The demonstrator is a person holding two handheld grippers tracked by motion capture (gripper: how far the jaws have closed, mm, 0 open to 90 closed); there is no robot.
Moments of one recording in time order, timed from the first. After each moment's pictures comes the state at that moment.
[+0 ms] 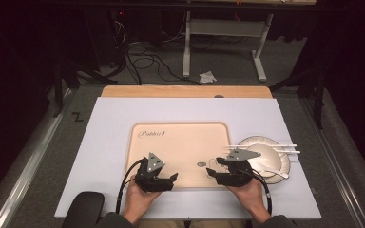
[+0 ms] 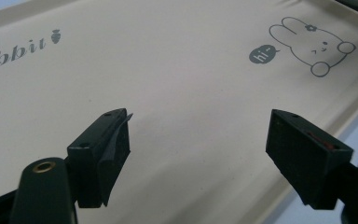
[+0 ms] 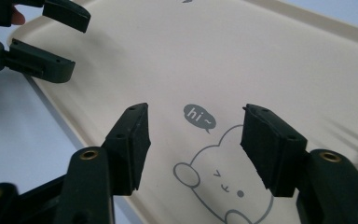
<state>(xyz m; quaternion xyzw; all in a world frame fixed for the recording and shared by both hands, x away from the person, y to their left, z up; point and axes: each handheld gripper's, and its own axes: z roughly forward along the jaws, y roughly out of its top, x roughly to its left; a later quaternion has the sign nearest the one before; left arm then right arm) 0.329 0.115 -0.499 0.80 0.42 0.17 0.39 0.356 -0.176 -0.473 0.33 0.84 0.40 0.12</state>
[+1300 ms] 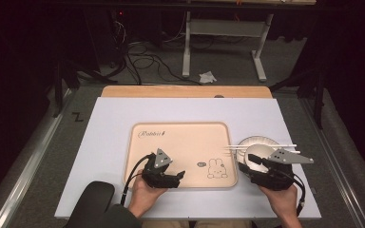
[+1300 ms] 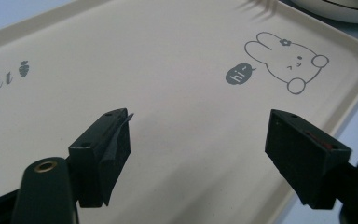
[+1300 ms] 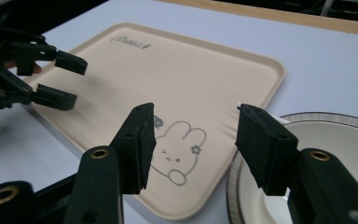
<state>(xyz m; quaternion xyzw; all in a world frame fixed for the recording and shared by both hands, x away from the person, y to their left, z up) 0.341 0.100 -0.492 0.81 0.39 0.16 0.41 0.329 -0.256 -0.426 0.39 0.78 0.46 0.16</state>
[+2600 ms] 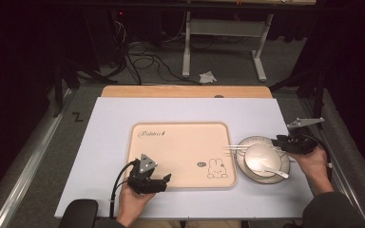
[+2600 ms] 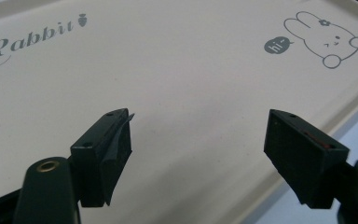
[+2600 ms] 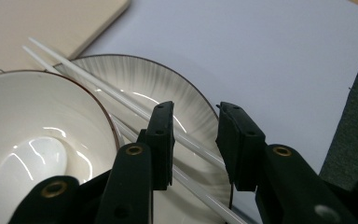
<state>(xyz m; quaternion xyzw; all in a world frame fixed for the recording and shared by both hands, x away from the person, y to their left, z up) 0.321 0.133 -0.496 0.79 0.44 0.17 0.39 0.446 -0.355 -0.435 0.42 0.84 0.28 0.18</state>
